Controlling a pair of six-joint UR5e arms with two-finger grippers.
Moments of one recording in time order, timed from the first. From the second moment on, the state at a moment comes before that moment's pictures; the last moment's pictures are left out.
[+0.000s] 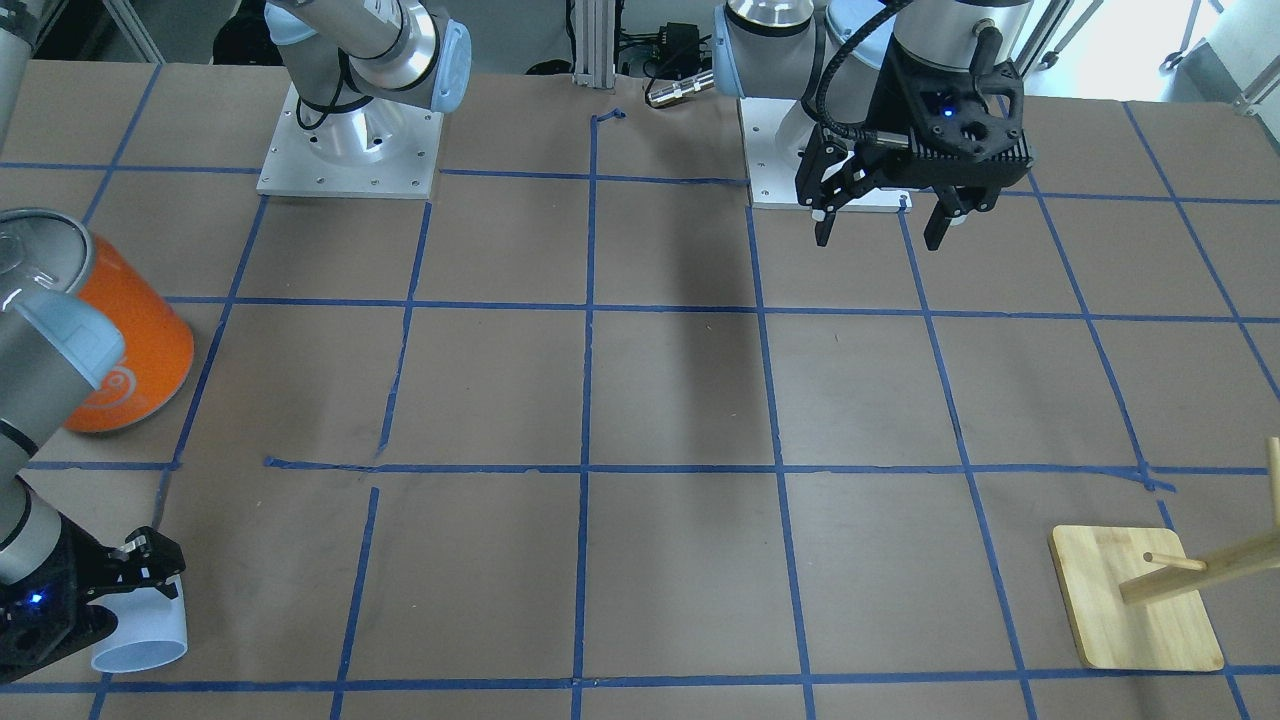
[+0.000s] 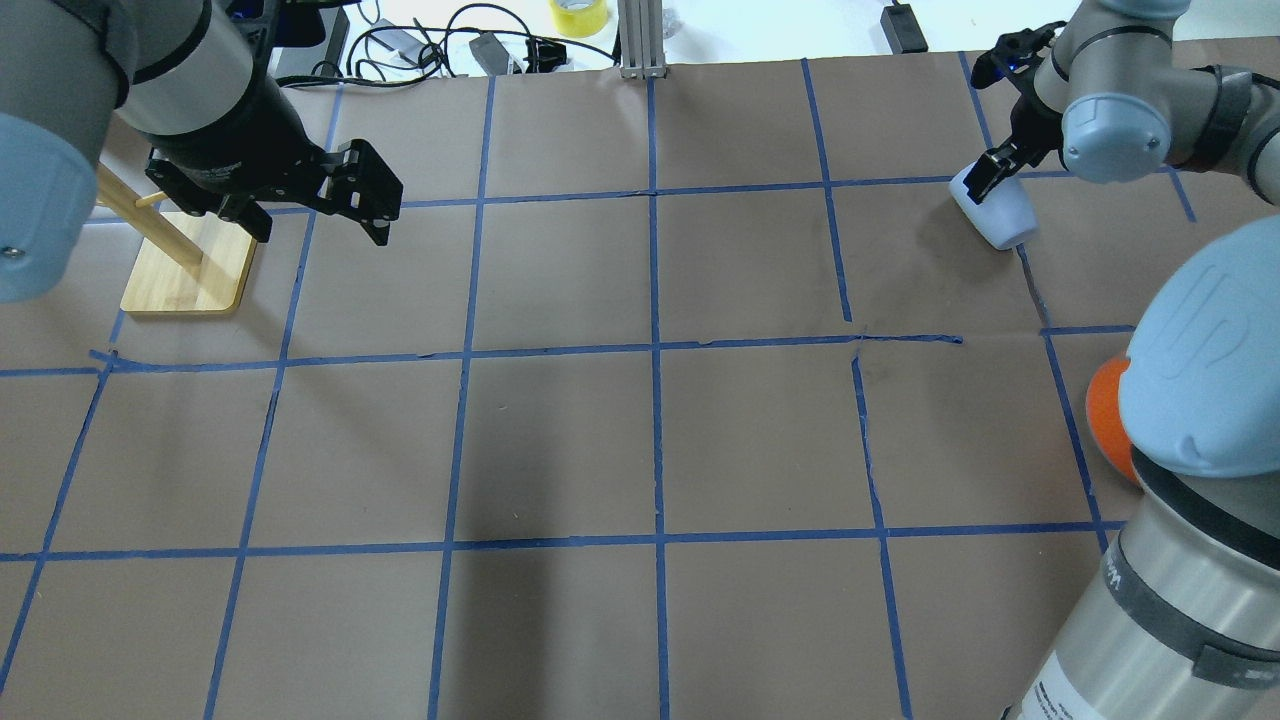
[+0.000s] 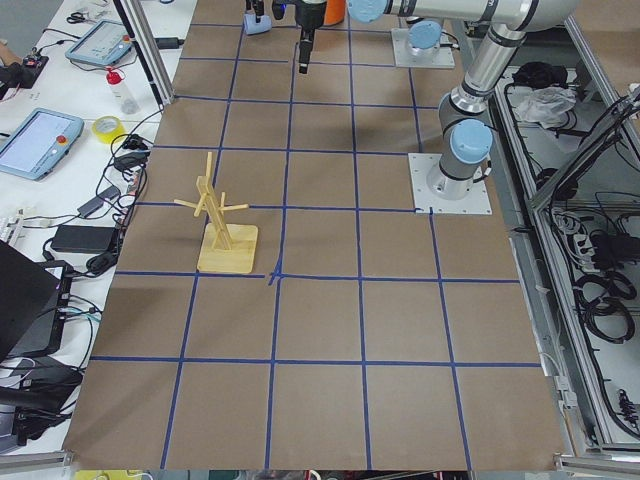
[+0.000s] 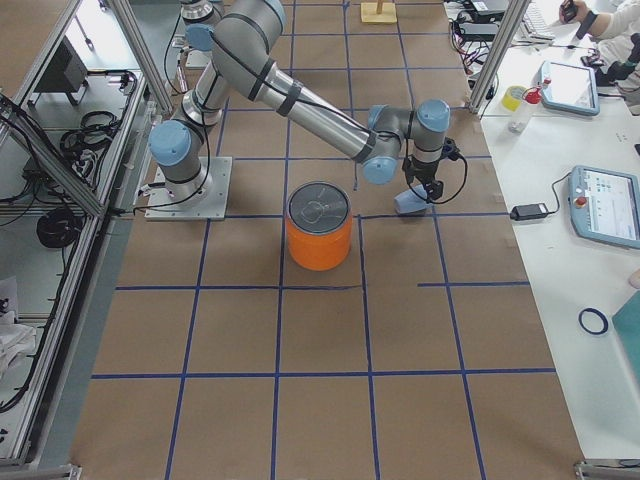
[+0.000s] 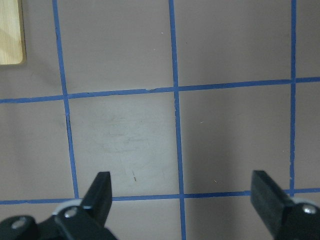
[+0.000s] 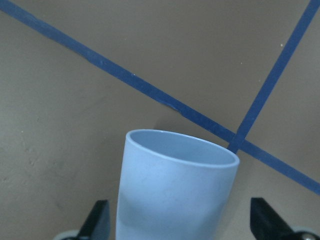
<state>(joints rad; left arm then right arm) -1.60 -1.50 -1.61 -1.48 1.62 0.03 1.28 -0.94 1.44 -2.20 -1.56 -0.82</state>
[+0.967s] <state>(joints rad) -1.60 -1.49 -1.61 -1.49 1.62 0.03 1.27 -0.88 1.43 -2.20 -1.56 -0.73</state>
